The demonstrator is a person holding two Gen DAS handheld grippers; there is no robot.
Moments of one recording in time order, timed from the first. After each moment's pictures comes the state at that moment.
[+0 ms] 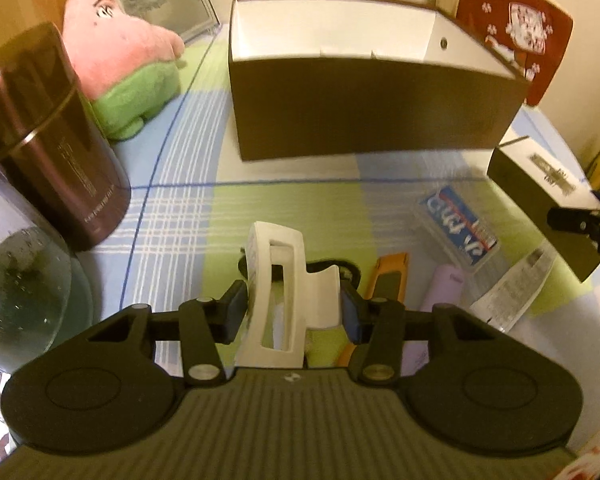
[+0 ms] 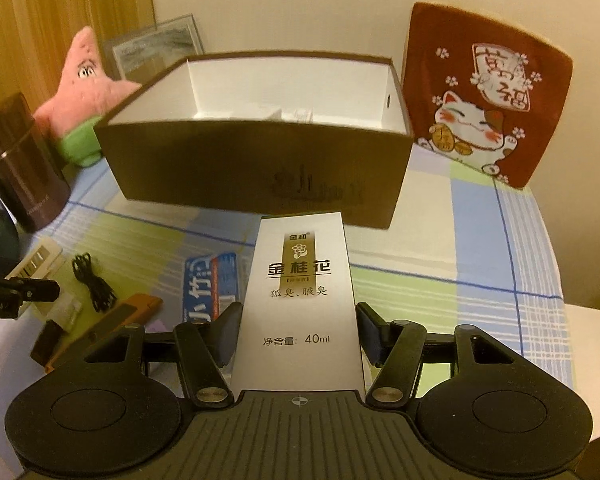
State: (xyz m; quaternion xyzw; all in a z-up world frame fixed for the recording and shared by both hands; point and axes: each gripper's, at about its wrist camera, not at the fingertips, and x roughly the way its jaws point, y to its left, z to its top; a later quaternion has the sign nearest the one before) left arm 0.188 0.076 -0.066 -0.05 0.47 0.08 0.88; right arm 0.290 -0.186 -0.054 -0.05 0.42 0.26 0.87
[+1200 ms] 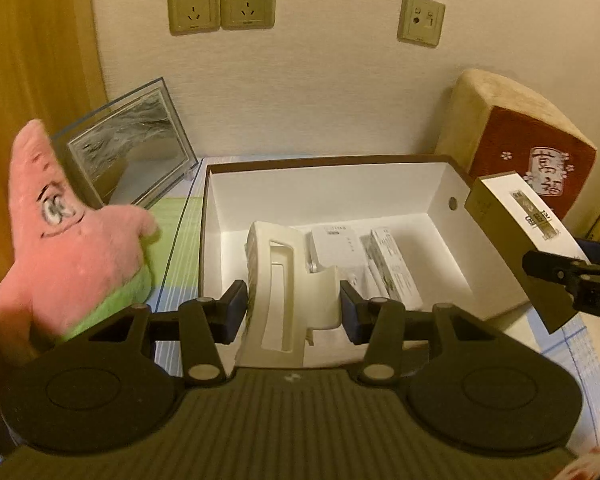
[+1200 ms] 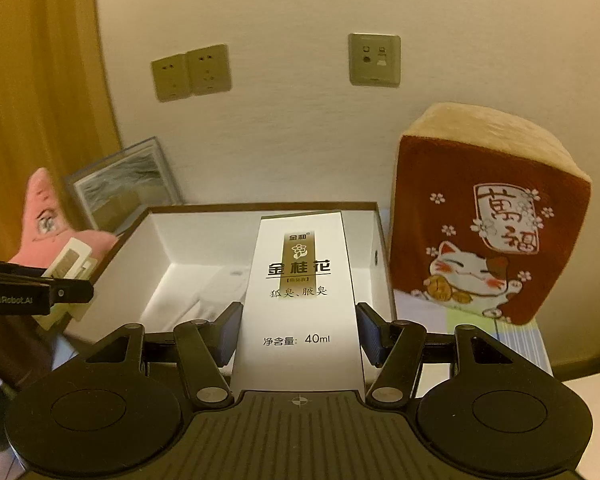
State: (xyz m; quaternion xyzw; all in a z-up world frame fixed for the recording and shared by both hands) left arm 0.362 0.106 0.018 -0.04 0.38 0.07 0.92; right arm 0.431 -0.153 0.016 0.02 0.33 0.24 0.91
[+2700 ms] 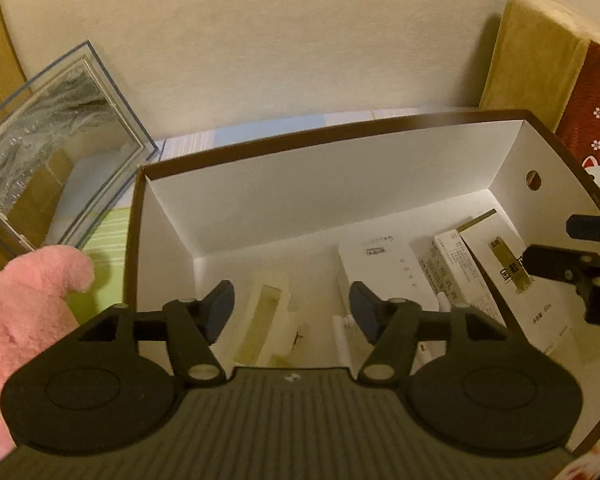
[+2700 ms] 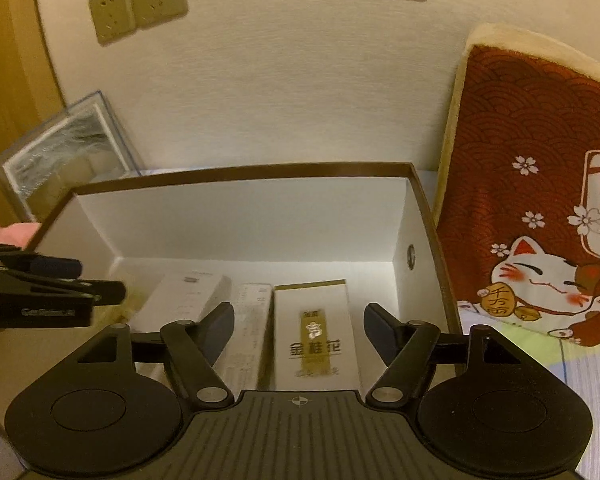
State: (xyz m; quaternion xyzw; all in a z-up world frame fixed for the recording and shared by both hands) left arm 0.497 0.136 -0.063 0.01 0.44 0.07 0.89; right arm 0.539 -0.104 -0.057 0.01 0.40 0.25 0.88
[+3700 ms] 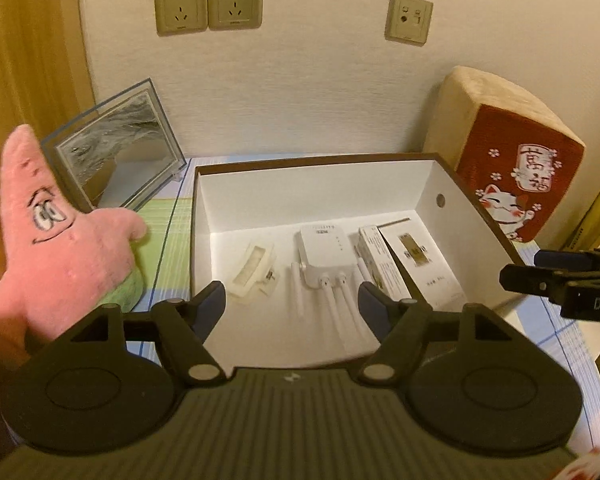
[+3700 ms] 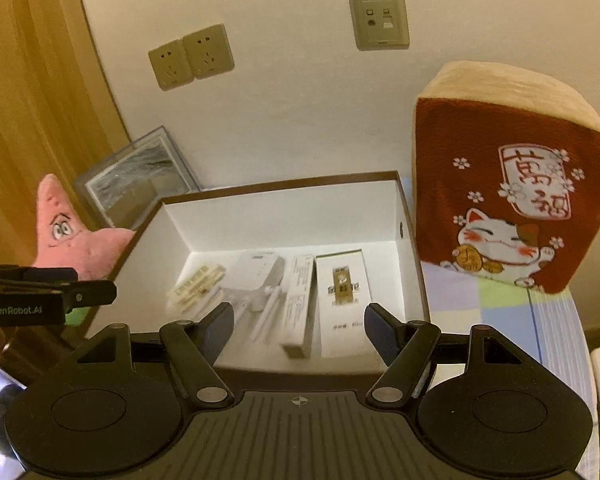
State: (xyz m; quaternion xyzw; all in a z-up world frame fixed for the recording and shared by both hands) left arm 0.349 0.101 0.028 -0.04 0.38 0.06 0.92; right arm 0.423 -0.160 0.009 0.07 0.38 0.27 0.88
